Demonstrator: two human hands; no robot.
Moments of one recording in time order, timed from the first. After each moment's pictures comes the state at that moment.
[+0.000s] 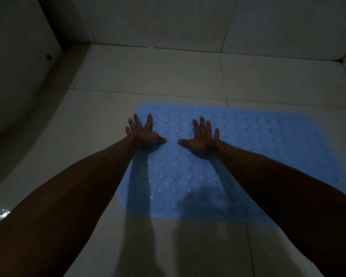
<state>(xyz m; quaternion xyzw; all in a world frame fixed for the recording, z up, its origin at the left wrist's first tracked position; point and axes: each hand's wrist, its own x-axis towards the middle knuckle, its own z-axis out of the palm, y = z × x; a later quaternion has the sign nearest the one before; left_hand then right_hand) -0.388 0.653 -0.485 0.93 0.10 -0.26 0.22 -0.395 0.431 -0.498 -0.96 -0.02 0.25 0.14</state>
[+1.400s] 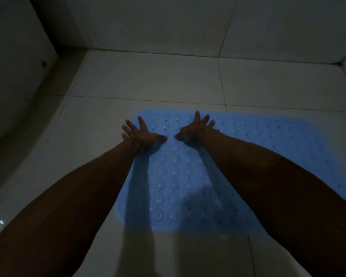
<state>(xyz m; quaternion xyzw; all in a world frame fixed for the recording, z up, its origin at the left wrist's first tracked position) -0.373 0.639 -0.470 0.90 0.20 -0.24 0.29 -0.348 0.460 -0.459 -0.93 0.15 0.28 0.19</state>
